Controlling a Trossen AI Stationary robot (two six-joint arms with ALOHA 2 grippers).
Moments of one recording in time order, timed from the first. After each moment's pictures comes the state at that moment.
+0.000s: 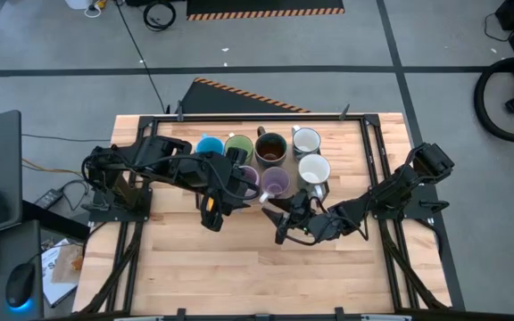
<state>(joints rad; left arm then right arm) -0.25 1.79 2.36 -1.28 -0.15 0.27 0.47 1.62 0.85 0.51 0.91 0.60</state>
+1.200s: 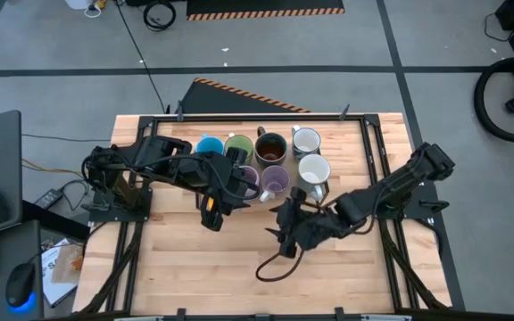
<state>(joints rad) -0.25 1.79 2.36 -1.28 -0.15 0.27 0.49 1.62 1.36 -0.51 0.62 0.48</state>
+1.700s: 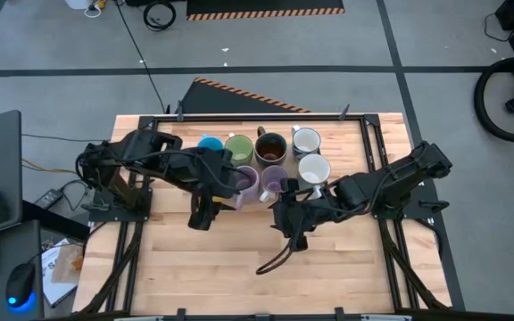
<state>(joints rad) -0.24 1.75 2.36 -1.39 -0.05 0.05 0.40 1.62 1.58 -0.78 0.37 0.09</state>
